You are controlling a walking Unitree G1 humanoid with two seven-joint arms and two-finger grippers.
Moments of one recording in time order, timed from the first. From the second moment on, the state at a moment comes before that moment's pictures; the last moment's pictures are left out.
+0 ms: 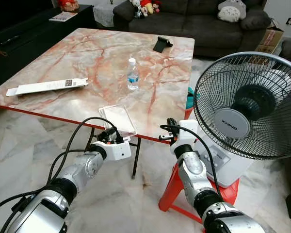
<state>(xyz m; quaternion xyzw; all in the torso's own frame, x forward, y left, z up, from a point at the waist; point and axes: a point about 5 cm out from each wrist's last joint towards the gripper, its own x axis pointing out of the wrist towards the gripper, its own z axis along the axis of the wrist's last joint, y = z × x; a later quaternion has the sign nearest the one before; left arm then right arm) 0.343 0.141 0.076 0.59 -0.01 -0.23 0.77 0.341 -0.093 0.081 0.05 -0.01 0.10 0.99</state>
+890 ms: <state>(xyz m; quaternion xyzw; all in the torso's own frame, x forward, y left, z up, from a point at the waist) 0.345 0.142 0.068 0.60 0.00 -0.19 0.78 0.341 -0.095 0.082 0.05 -0.01 0.09 0.99</state>
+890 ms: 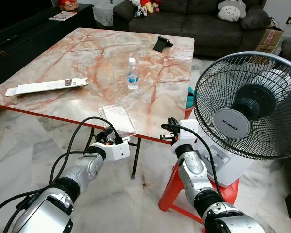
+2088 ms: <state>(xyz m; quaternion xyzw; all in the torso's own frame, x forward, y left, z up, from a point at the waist) 0.345 0.139 0.066 0.59 -0.02 -0.16 0.79 0.343 -0.099 0.083 0.05 -0.01 0.08 1.00</state>
